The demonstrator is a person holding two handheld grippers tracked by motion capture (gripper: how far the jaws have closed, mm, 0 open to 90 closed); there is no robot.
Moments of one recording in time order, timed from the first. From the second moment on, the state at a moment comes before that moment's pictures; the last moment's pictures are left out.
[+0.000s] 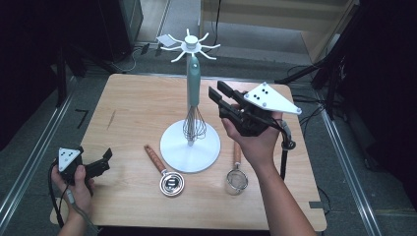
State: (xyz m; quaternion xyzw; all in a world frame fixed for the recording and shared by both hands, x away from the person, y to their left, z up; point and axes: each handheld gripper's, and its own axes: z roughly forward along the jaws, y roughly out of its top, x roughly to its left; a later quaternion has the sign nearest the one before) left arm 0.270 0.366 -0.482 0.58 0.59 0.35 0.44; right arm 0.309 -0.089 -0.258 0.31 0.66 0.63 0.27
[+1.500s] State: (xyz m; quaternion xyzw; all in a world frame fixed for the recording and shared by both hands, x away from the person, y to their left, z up) left arm 0.269 0.365 -0.482 0.58 0.59 0.35 0.44; right arm 0.332 -0.127 -0.370 0.49 0.72 0.47 0.17
